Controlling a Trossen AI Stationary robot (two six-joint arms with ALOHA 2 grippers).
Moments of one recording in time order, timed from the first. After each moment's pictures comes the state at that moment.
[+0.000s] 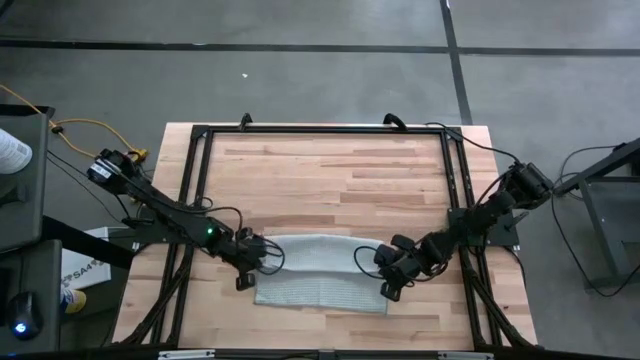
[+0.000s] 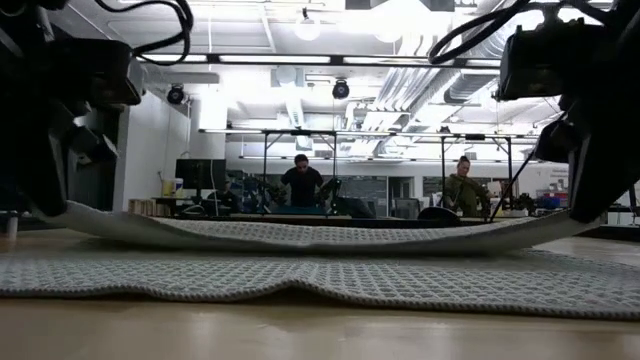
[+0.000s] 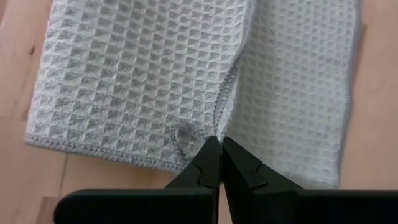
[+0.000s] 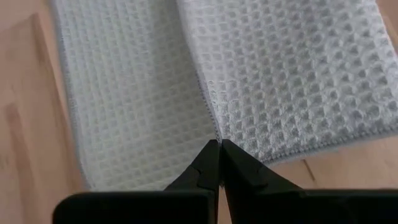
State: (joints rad) left arm -0.53 1.30 0.59 -0.29 -0.13 -0.75; right arm 0.57 1.54 0.78 -0.36 0.18 0.92
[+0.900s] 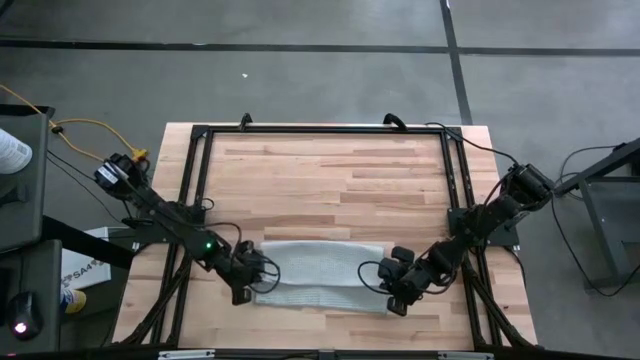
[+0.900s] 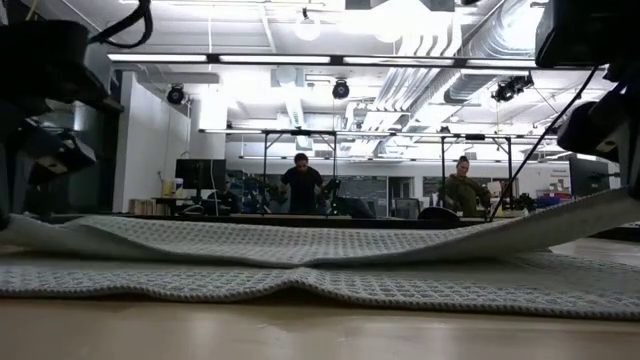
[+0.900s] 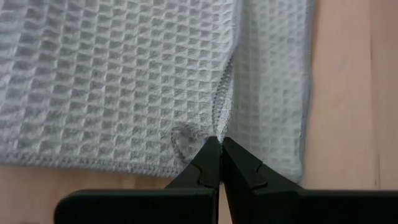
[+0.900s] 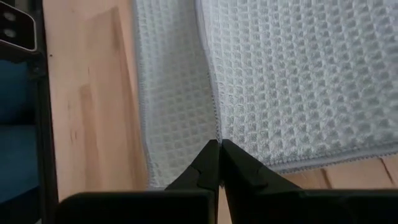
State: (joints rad) left arm -0.67 1.40 0.59 -0.15 -0.17 -0.79; right arm 0.68 1.55 0.78 -0.25 0.21 0.94
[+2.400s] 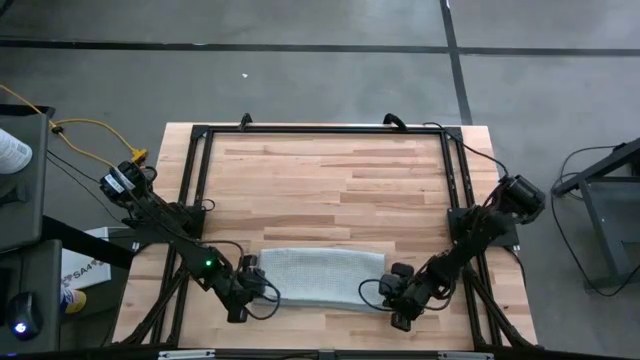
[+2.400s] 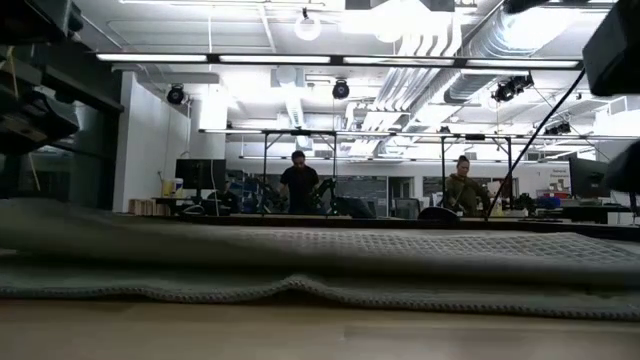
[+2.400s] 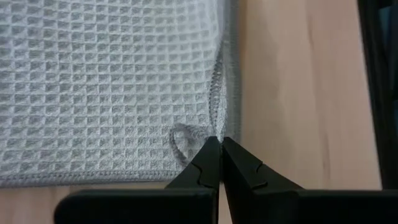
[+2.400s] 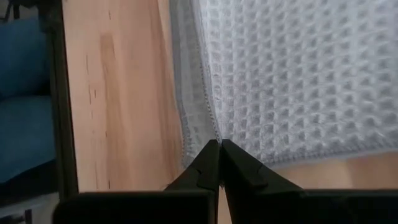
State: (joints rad) left arm -0.77 1.50 0.77 -0.27 -0.19 -0.74; right arm 0.77 1.68 0.78 -0.09 0.13 1.00
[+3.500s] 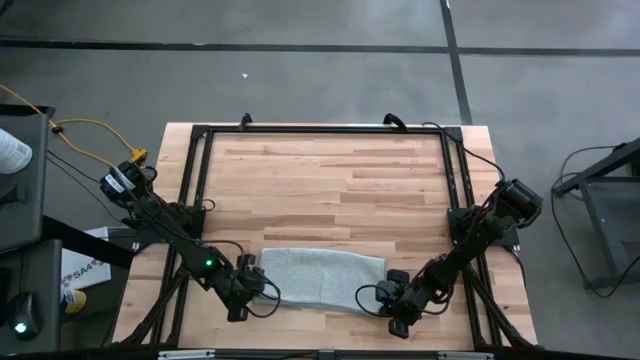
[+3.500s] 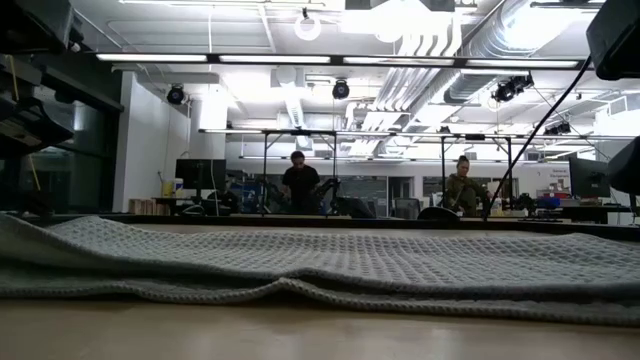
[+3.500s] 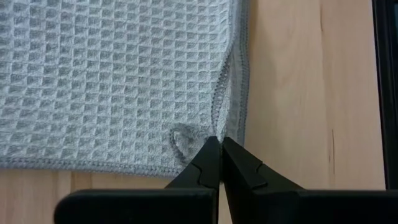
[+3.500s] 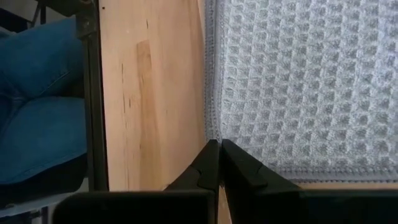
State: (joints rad) left arm -0.77 1.50 0.77 -0.30 -0.18 -0.78; right arm 0.77 1.72 0.82 -0.03 0.12 0.99
